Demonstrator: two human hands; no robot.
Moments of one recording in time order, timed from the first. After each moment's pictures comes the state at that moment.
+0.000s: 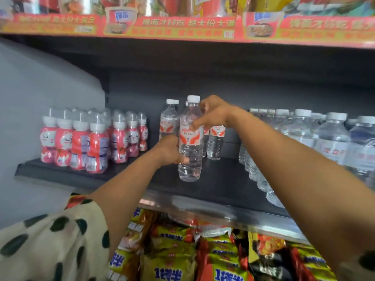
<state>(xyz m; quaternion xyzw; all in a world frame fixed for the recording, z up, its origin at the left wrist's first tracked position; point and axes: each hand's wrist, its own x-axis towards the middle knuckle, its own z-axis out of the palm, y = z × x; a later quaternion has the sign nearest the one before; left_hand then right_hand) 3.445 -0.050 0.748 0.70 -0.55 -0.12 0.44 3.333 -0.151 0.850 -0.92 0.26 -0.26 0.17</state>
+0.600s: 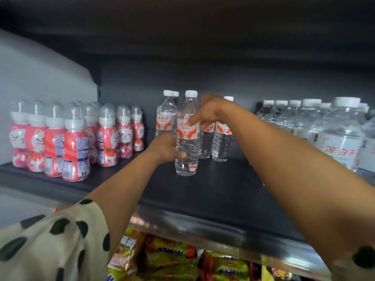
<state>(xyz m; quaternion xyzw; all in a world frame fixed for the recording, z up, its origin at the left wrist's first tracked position) 3.495 -0.120 0.737 0.77 -0.51 -0.04 0.39 3.393 -0.219 0.843 -0.91 0.30 -0.20 0.17</state>
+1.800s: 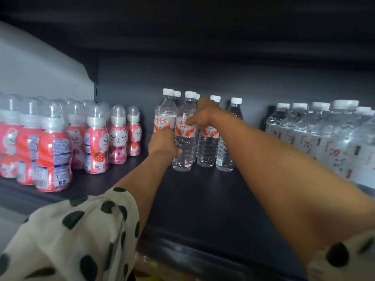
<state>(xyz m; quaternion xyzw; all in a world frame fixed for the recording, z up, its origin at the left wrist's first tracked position) 3.525 -0.183 0.737 0.85 -0.38 0.12 0.36 3.436 -0.256 0.830 -0.91 0.30 -0.26 0.12</state>
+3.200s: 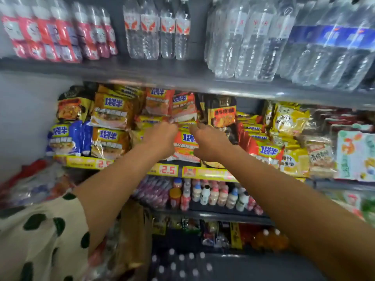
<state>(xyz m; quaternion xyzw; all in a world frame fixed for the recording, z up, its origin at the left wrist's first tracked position) 3.234 0.102 0.577 0.82 -0.57 0.06 0.05 3.111 0.017 0.563 -0.94 0.32 -0.06 -0.06</state>
